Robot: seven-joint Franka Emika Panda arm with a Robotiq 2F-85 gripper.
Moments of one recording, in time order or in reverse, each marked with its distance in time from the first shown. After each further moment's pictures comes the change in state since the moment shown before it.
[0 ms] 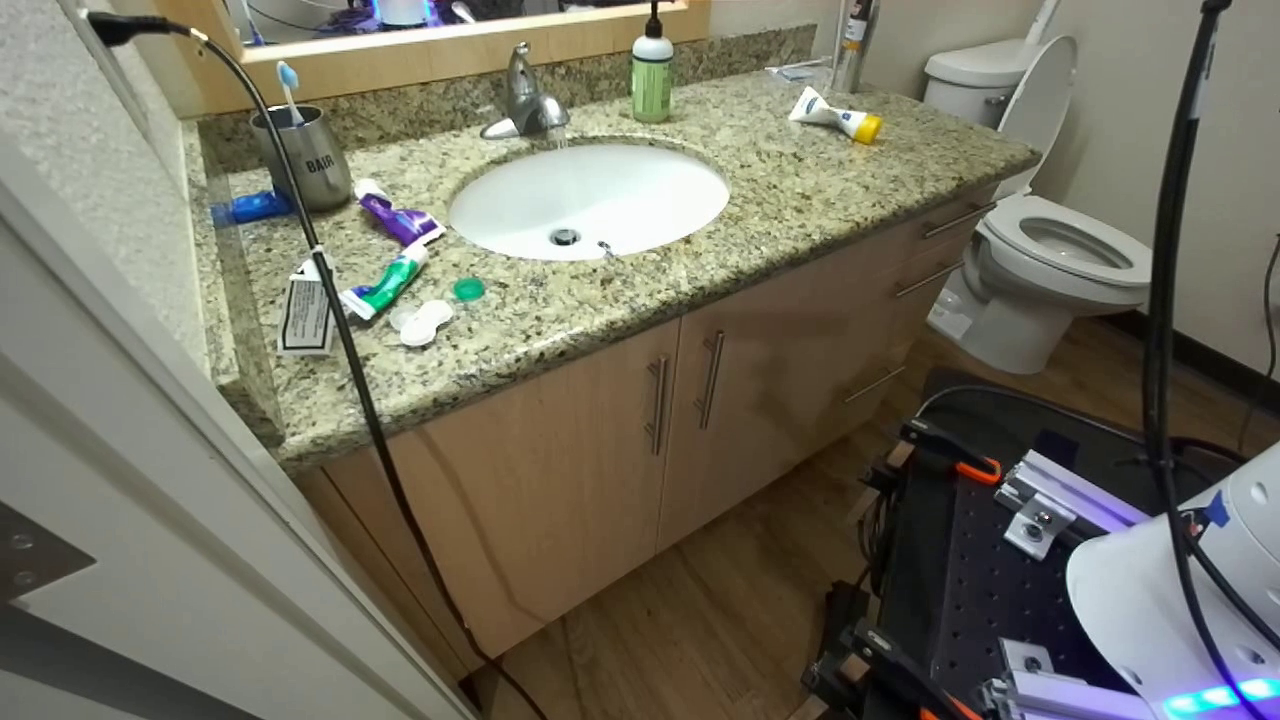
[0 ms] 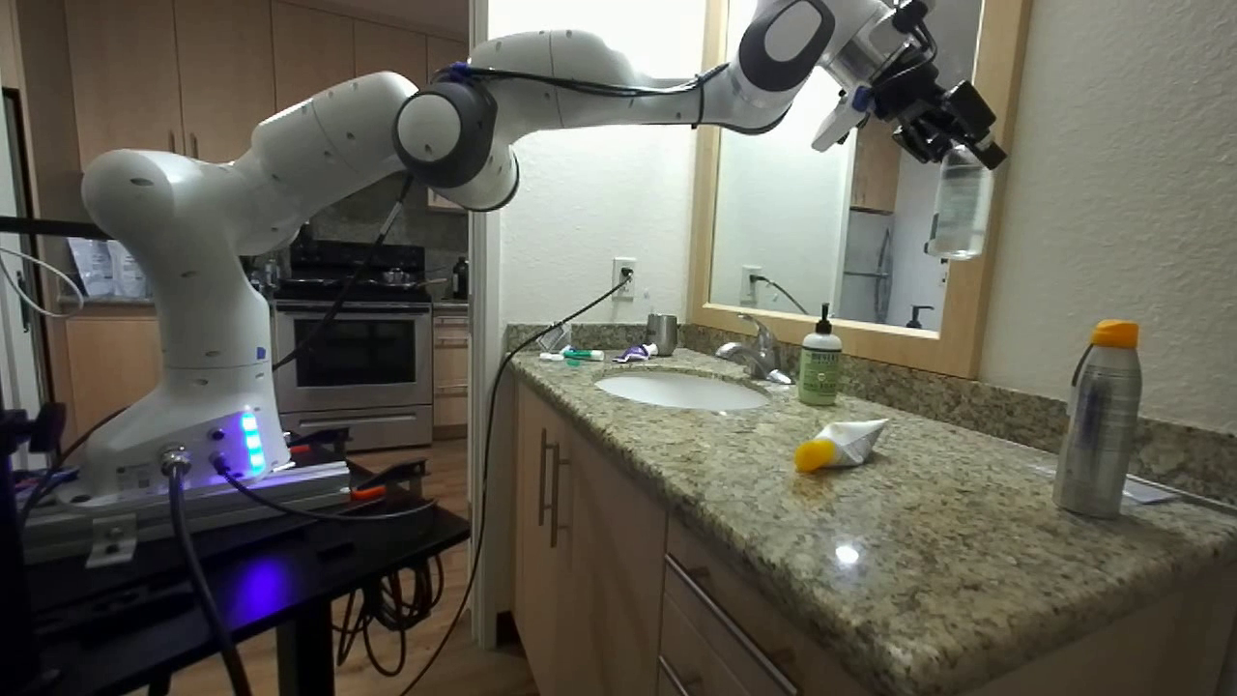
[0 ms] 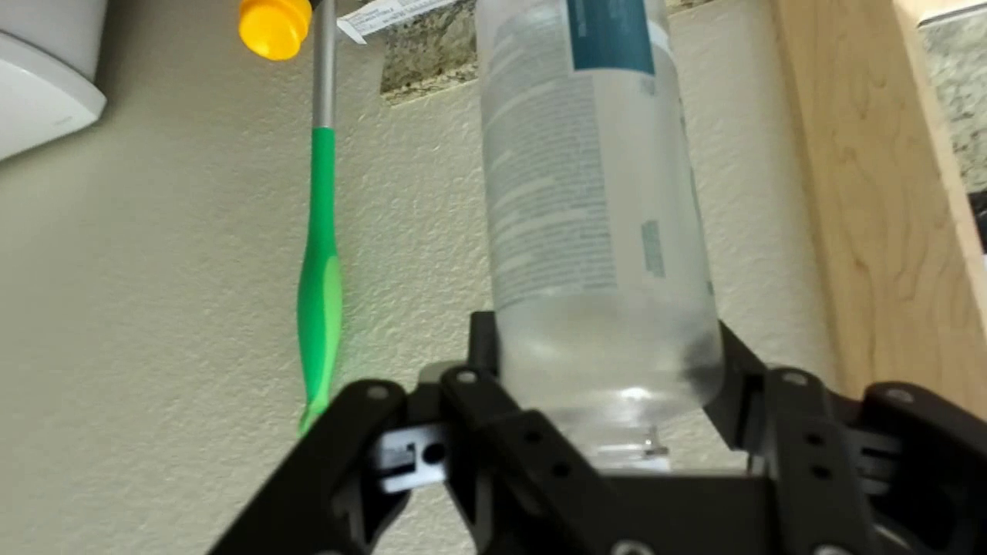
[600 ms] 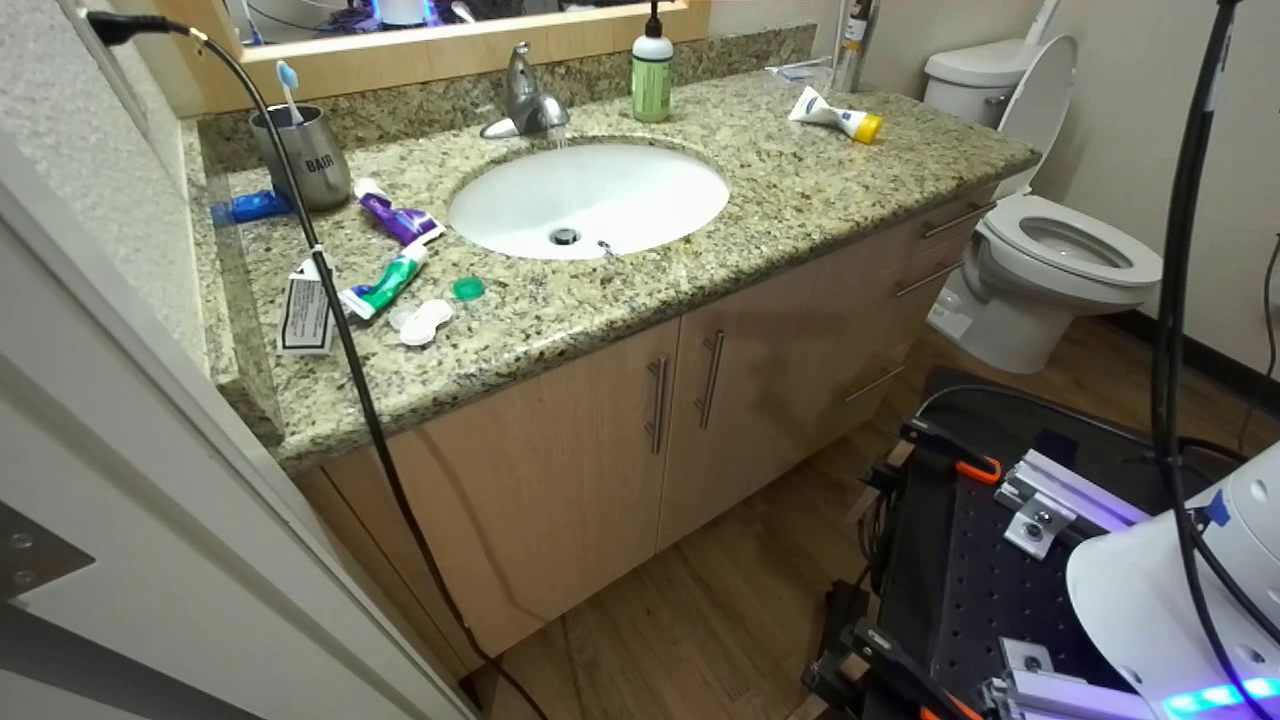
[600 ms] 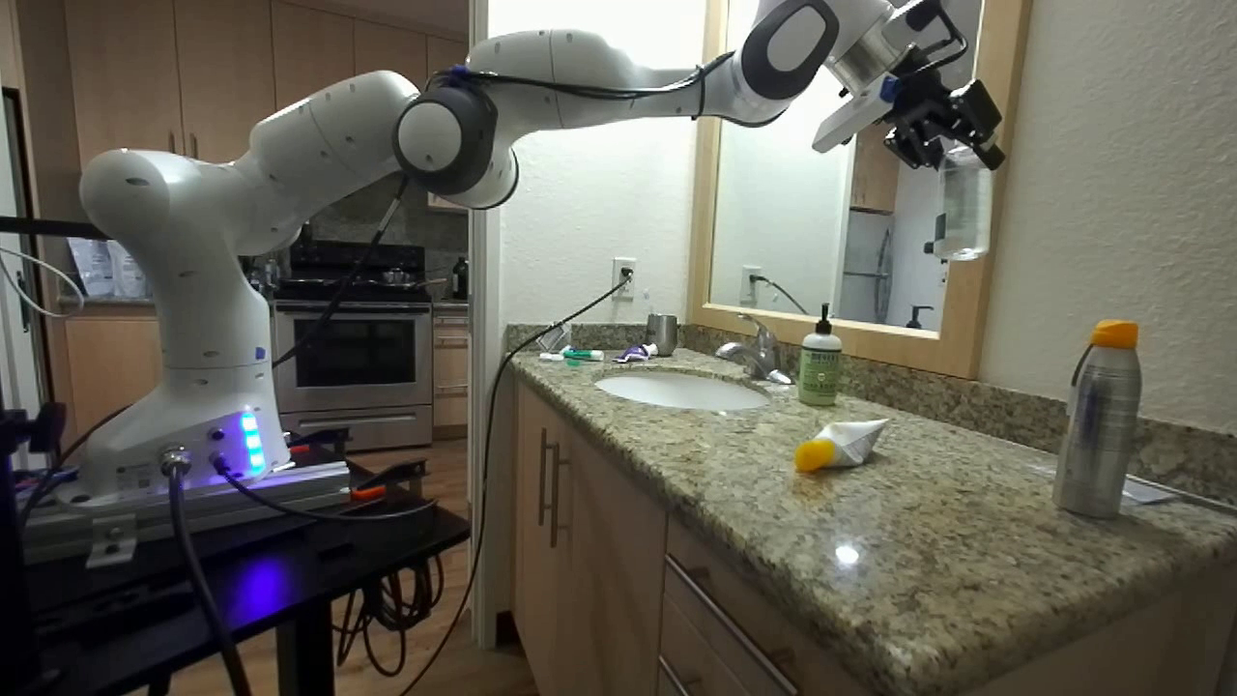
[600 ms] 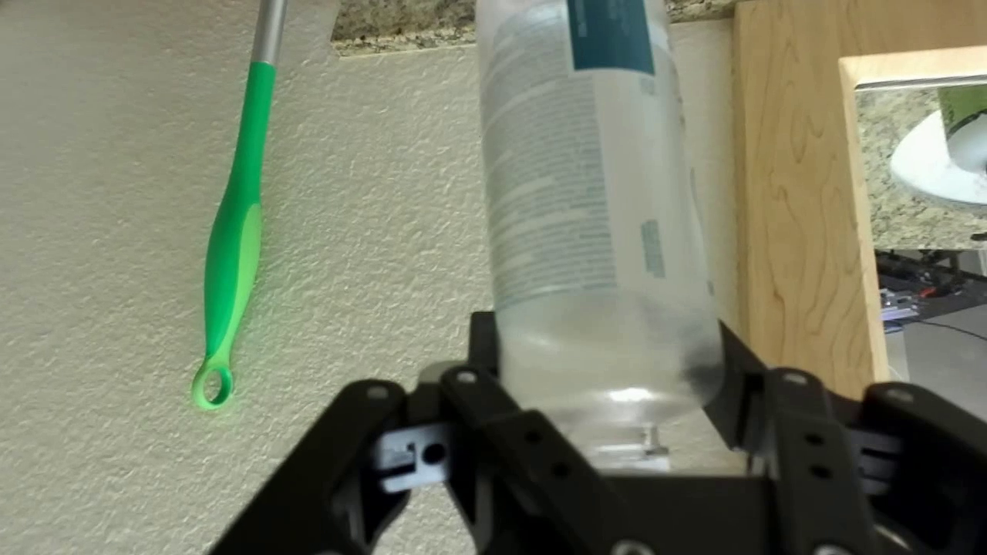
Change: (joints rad) arm -0.028 0.004 0.083 -0.003 0.058 0.025 -0.277
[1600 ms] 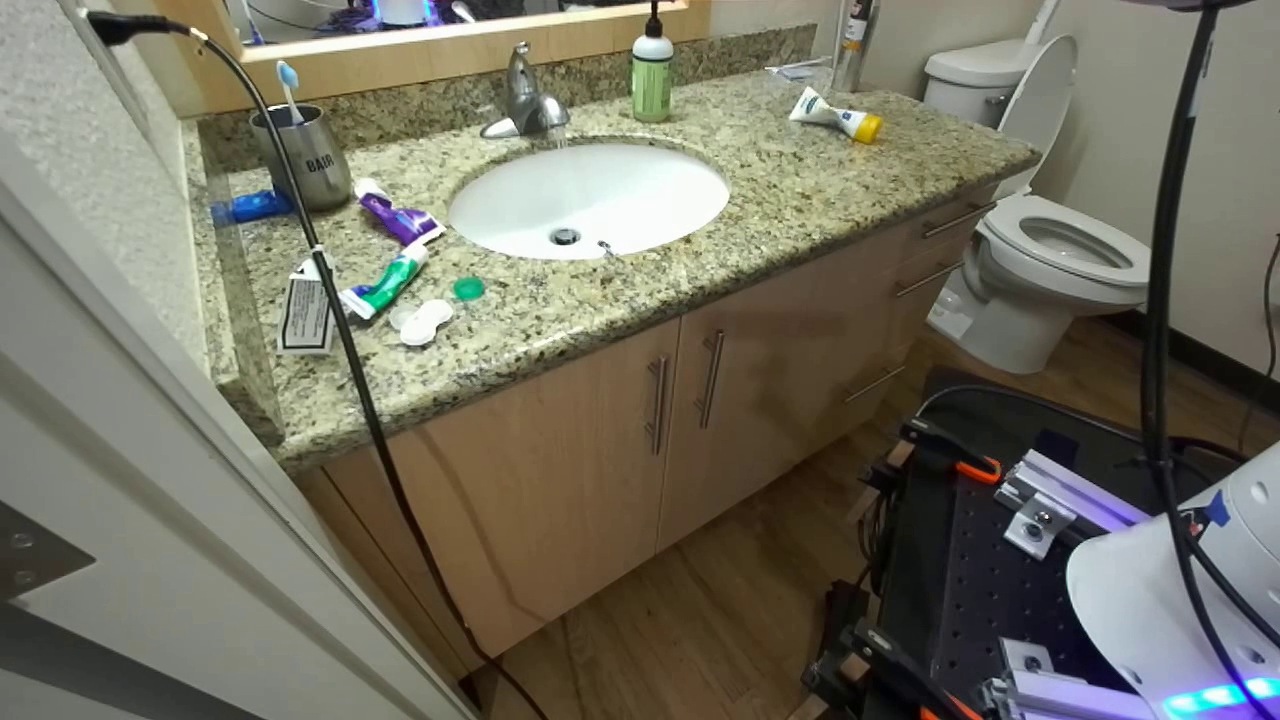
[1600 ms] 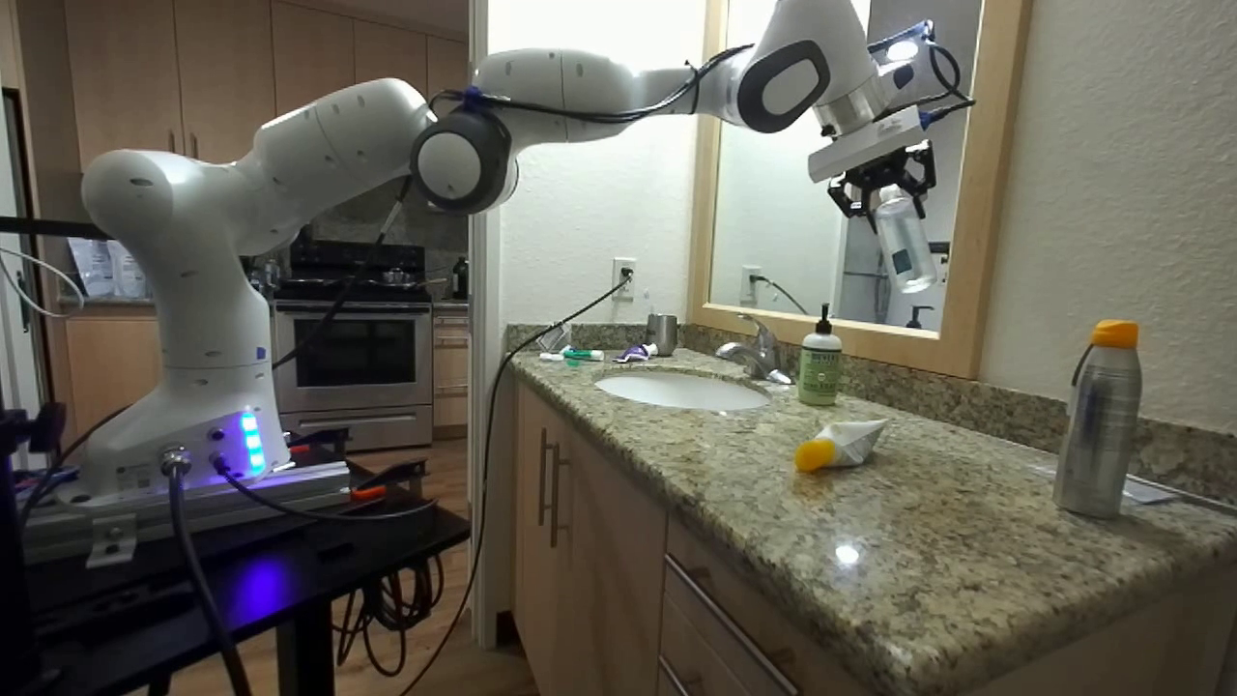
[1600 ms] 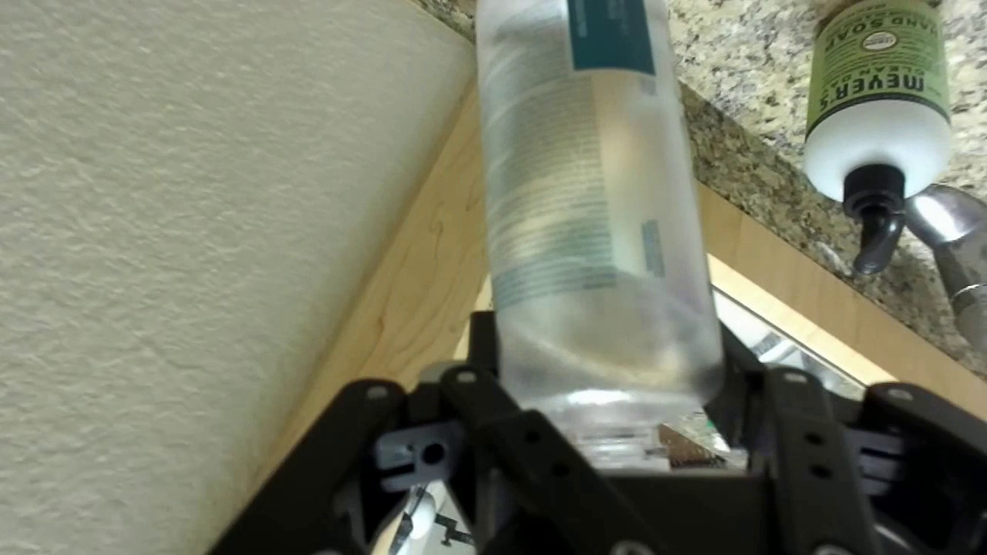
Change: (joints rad) arm 0.023 0.025 0.191 -0.001 0.132 -0.164 -0.796
